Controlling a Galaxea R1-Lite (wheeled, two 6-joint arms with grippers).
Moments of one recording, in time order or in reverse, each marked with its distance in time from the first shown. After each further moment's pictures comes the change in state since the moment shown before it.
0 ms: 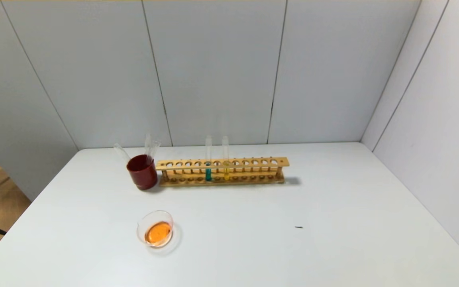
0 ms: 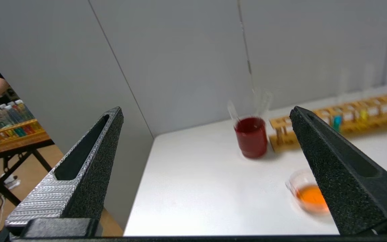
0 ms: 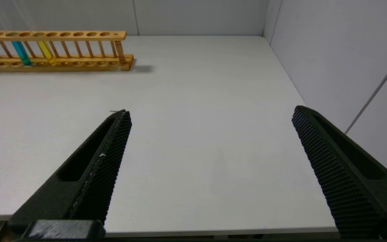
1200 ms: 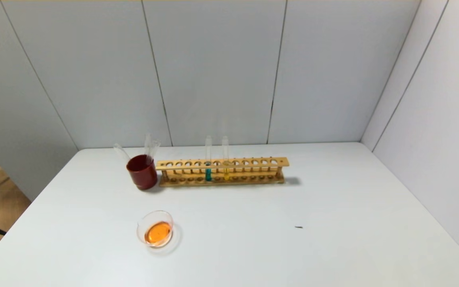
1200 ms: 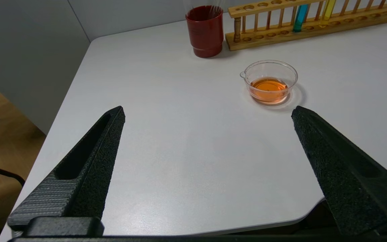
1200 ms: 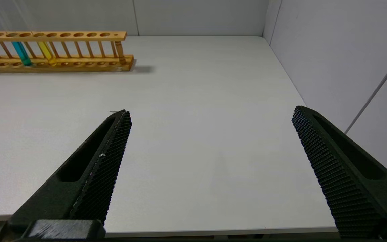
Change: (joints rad) left arm 0.018 -0.251 0.326 0.220 -0.098 -0.153; right arm 0.000 0.000 0.000 -0.001 0.000 0.001
